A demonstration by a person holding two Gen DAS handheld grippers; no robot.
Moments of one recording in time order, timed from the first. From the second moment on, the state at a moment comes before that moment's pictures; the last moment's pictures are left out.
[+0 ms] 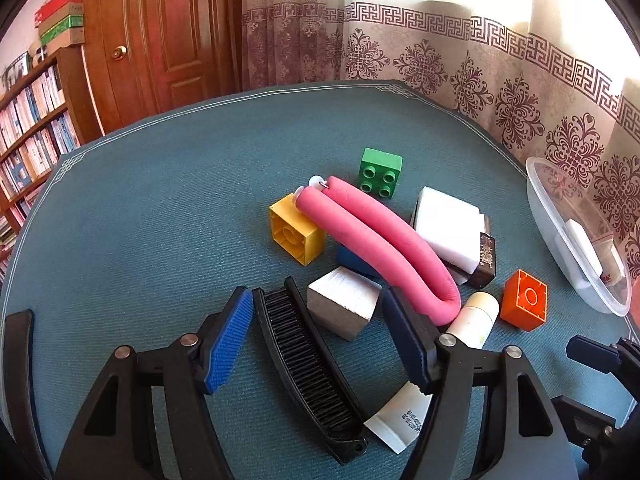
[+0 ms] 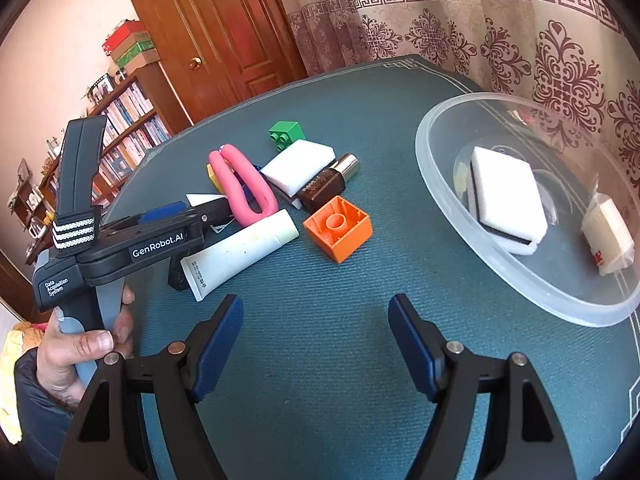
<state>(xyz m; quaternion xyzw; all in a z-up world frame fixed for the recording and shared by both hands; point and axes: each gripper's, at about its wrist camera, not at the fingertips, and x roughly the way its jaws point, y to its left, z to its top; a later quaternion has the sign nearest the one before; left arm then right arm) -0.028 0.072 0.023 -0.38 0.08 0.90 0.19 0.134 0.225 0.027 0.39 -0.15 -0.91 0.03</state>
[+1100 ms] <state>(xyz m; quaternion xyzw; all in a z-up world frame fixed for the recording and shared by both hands) -0.037 0.078 0.022 -0.37 0.08 0.89 0.26 0.135 0.222 0.024 0.39 -0.15 -0.91 0.02</state>
